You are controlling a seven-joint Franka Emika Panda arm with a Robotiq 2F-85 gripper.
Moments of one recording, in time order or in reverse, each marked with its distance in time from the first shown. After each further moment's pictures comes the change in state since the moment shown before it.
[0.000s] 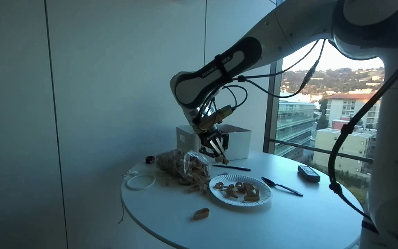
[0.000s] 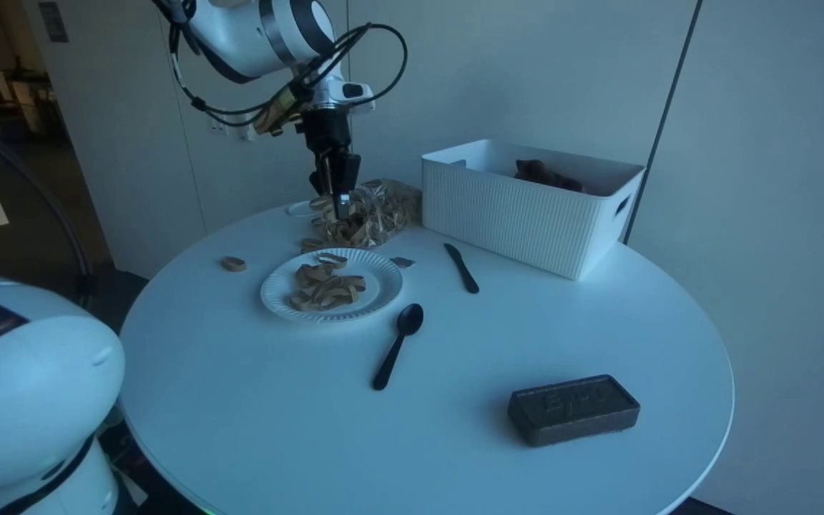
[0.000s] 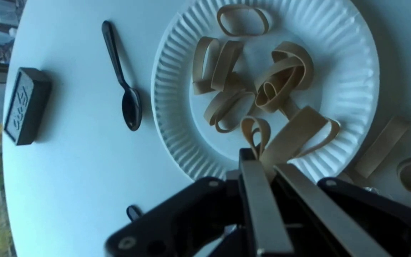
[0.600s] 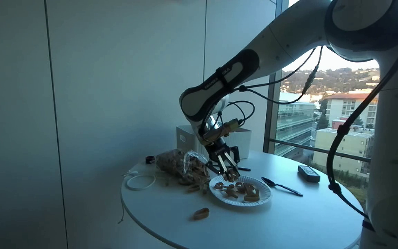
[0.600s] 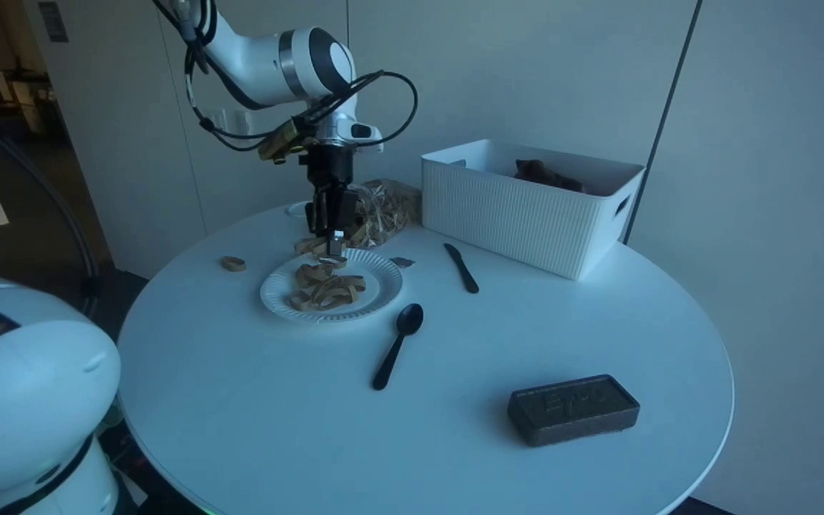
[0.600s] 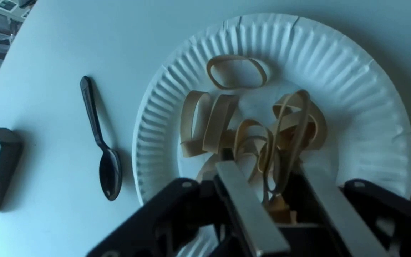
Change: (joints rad) arm -0.040 0.025 -0.019 -0.092 0.101 0.002 0.001
